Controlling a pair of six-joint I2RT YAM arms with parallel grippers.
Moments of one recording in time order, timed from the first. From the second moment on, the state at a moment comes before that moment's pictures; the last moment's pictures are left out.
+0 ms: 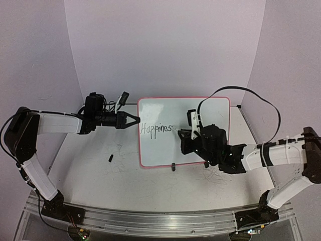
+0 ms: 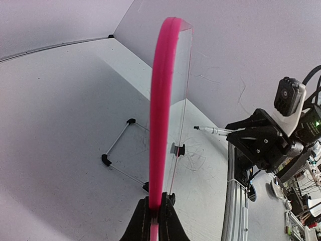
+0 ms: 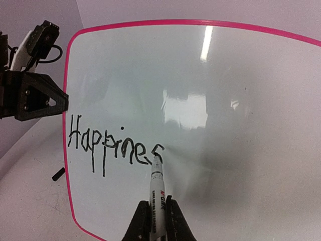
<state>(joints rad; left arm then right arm) -0.46 1.66 1.00 0.34 0.87 -0.33 1.01 1.47 0.77 0.43 0.47 0.27</state>
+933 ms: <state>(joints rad) -0.46 1.66 1.00 0.34 0.87 -0.33 0.98 1.52 0.80 0.44 0.51 0.27</state>
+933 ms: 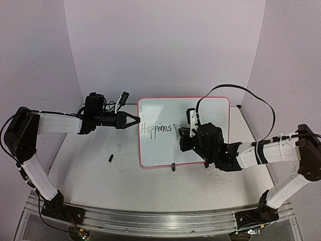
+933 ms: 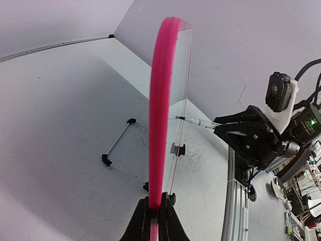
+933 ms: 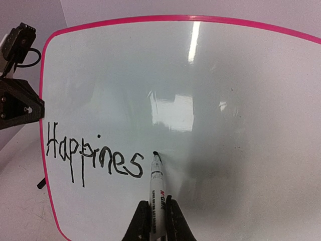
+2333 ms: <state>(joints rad) -0.46 1.66 1.00 0.34 0.87 -0.33 0.98 1.51 0.78 0.42 0.48 0.29</state>
